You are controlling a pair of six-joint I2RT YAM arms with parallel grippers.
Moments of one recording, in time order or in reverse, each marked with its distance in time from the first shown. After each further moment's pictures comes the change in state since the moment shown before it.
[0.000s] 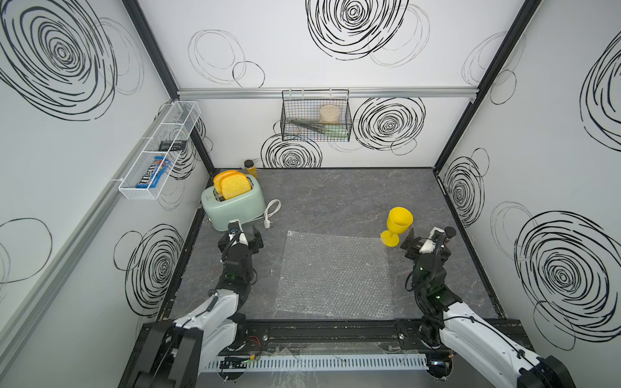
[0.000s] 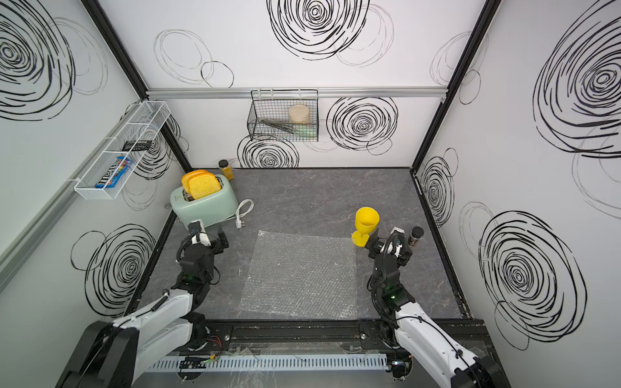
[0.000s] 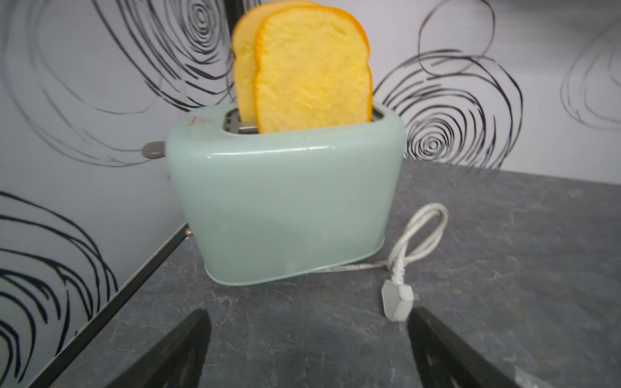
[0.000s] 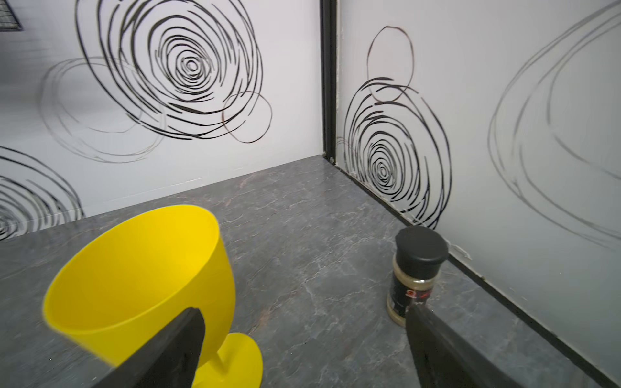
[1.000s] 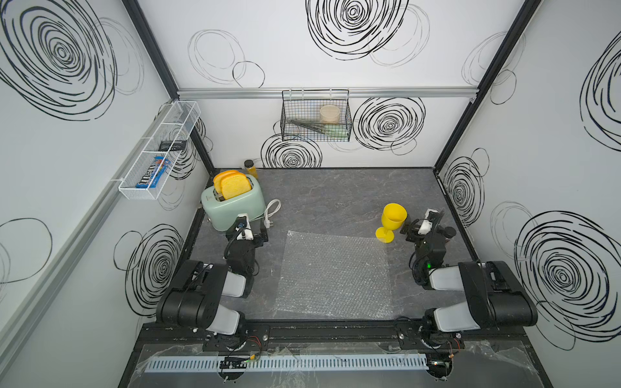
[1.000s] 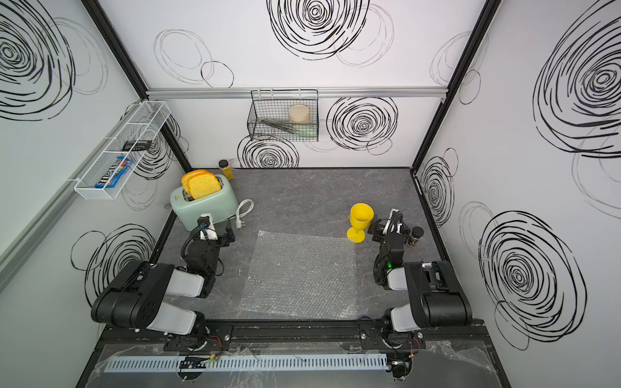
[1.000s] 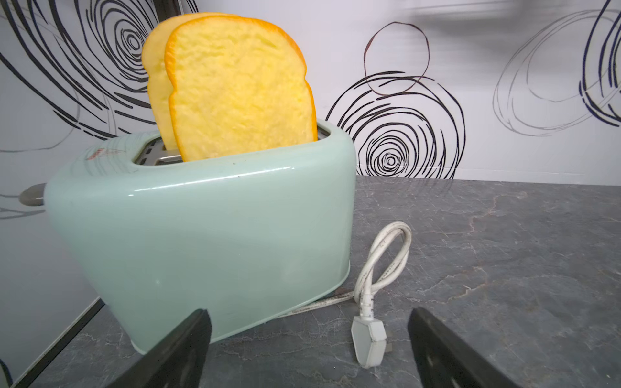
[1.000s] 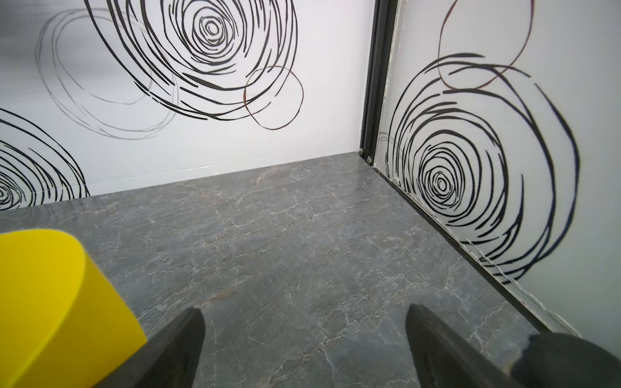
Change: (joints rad) left arm 0.069 0.402 0.050 0.441 0.174 0.010; right arm -0.326 0.715 0.118 0.600 -0.529 -0.099
